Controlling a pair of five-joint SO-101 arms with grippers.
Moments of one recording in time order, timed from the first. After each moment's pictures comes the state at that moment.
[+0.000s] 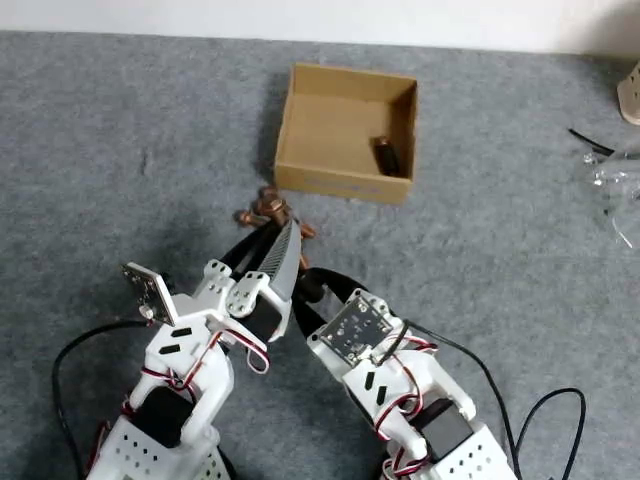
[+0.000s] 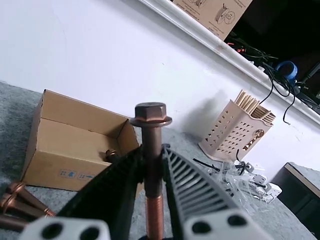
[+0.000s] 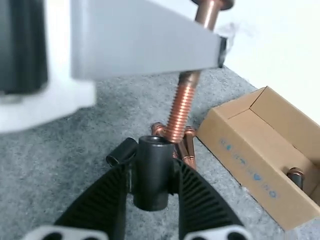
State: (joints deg) left arm 27.0 -104.3 96.0 14.0 35.2; right arm -41.0 -104.0 91.7 32.4 19.9
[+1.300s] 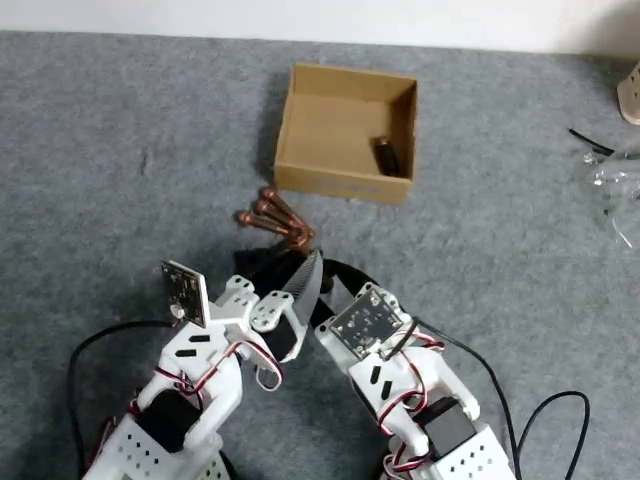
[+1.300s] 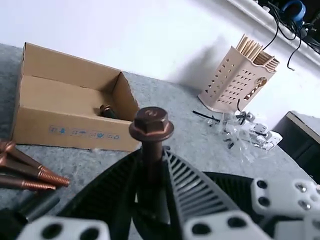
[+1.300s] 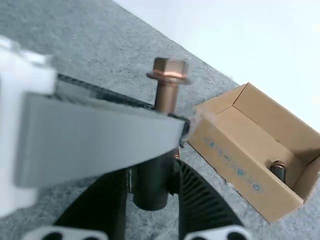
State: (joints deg) left arm 33.3 -104.2 96.0 23.6 32.0; right arm -37.6 -104.1 91.7 31.6 19.6
